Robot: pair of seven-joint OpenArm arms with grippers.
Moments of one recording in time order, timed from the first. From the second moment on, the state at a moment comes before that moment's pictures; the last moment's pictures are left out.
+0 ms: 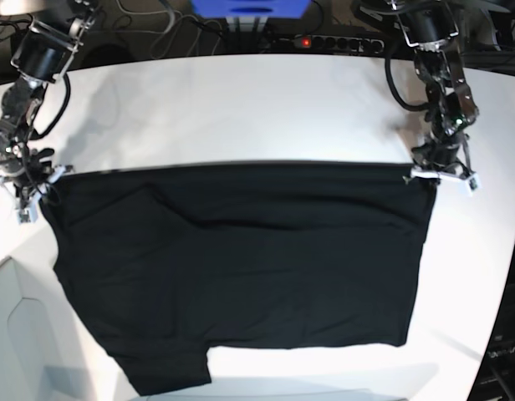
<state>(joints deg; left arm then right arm) 8.5 -14.1 -25.8 84.7 -32.0 -0.4 33.7 2.7 17.6 32.1 76.5 -0.3 37.4 -39.9</state>
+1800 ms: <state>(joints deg) 25.8 -7.3 -29.9 104.0 -31.3 0.7 44.3 -17.9 14.8 35.9 99.1 -0.7 37.9 -47.7</state>
